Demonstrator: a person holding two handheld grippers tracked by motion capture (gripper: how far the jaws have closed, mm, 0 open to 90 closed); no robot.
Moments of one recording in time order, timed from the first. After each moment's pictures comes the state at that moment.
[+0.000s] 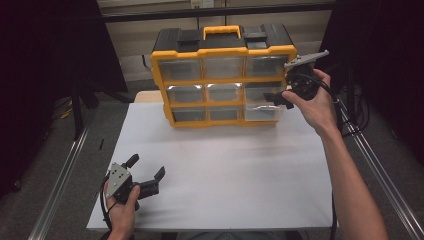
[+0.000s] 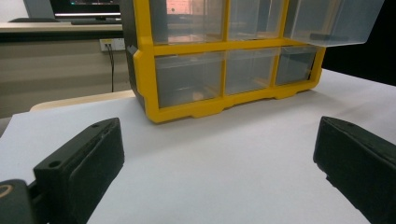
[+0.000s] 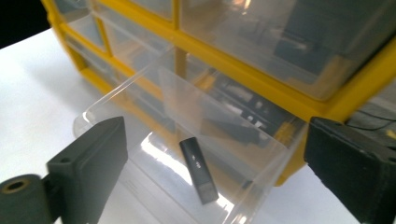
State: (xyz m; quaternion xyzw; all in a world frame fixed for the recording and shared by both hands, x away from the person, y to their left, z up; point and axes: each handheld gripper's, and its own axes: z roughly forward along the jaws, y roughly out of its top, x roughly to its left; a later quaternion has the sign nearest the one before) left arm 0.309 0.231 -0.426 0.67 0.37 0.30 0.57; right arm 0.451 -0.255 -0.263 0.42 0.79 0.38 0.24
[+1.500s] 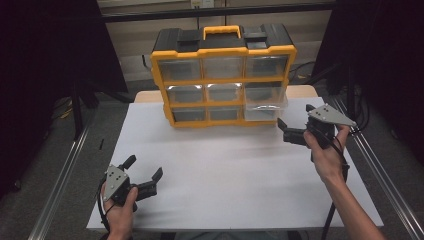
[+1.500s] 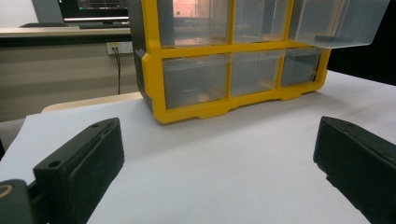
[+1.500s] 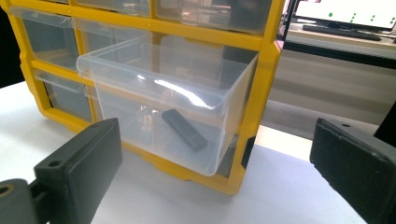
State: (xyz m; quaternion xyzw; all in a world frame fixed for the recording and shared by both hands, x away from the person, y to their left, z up) left arm 0.303 0.235 -0.424 0.66 0.37 0.31 0.57; right arm 0.354 -0.271 -0.343 0.45 0.65 0.48 0.38
